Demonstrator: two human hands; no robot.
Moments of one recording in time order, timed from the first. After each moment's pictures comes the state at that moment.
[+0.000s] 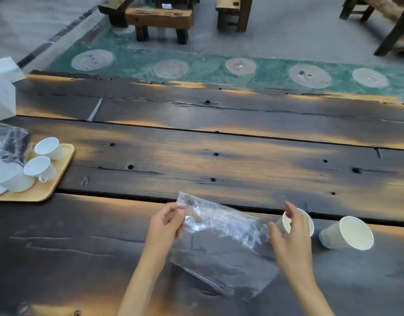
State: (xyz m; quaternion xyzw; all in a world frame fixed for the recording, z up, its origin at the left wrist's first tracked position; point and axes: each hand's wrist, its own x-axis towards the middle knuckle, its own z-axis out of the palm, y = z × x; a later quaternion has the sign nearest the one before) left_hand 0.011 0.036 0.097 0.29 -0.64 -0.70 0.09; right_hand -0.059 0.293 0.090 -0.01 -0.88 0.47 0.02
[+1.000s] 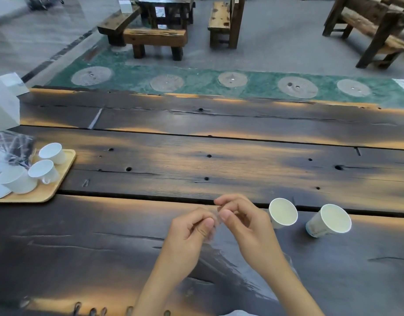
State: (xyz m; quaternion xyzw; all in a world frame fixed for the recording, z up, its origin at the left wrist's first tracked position) left_hand 0.061 0.106 0.173 0.03 -0.75 -0.65 0.11; right_hand -0.002 0.250 0.178 0.21 -0.72 0.65 -0.09
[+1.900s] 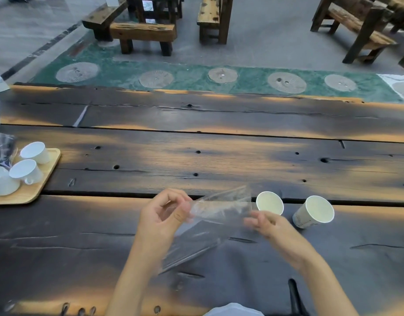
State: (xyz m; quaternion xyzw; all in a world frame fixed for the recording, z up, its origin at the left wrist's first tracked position) left_hand 0.058 0.102 0.198 0.10 -0.69 -0.70 0.14; right_hand -0.037 0.360 0.122 0.00 -0.75 0.58 -0.33
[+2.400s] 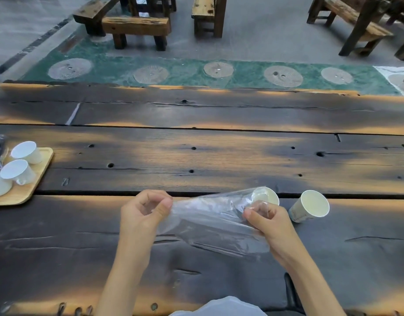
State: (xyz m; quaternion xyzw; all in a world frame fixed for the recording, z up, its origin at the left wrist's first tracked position) left_hand 0.055 0.087 0.179 0.21 -0.68 -0.68 0.17; right_hand -0.027 0.339 0.141 0.02 -0.69 0.70 -0.20
